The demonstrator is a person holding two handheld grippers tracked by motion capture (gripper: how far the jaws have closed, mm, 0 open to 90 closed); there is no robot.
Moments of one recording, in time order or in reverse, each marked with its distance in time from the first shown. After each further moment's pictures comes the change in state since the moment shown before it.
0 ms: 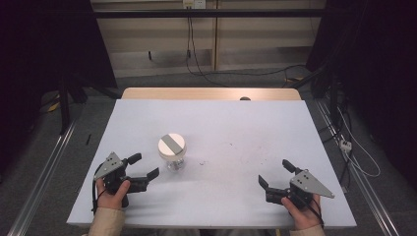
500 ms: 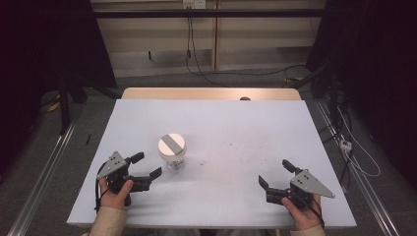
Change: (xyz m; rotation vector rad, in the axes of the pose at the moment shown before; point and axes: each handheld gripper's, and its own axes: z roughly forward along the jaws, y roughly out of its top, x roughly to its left) left arm -0.003 0.001 0.007 -0.006 -0.009 0.012; right arm -0.001 0.000 -0.001 0.001 0.010 -0.005
